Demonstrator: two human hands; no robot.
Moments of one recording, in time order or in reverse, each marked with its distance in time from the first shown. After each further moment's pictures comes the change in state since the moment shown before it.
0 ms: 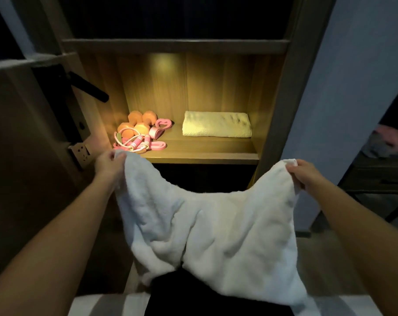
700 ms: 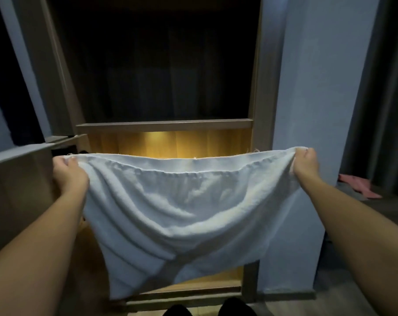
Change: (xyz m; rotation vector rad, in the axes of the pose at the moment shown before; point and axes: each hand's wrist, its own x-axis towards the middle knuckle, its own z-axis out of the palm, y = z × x) left_hand 0.058 0.125 -0.078 -0.217 0.438 0.217; right_hand -0.004 -0.134 -0.087 0.160 0.601 -0.319
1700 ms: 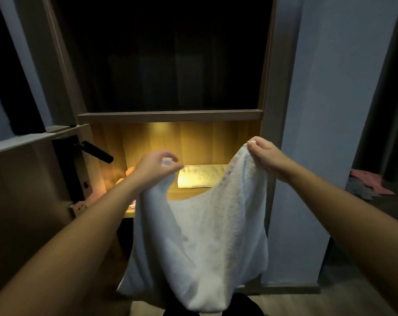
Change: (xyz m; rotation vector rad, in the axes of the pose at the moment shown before) left_hand -0.115 0.062 0.052 0.325 -0.990 0.519; right_hand -0.073 -0.066 0.041 0.075 -0.772 -0.360
